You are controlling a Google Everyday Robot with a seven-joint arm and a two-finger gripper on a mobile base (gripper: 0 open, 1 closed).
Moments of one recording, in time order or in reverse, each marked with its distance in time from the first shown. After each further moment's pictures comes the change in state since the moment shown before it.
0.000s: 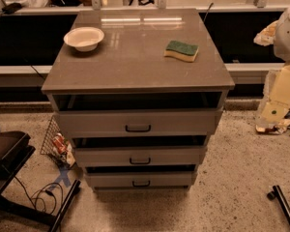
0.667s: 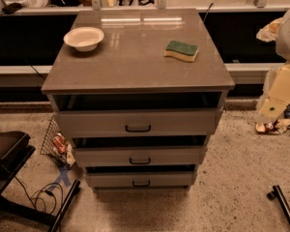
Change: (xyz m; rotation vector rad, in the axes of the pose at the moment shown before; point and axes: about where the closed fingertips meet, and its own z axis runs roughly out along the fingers) arm 0.002 -0.011 0.002 0.049 -0.035 0.007
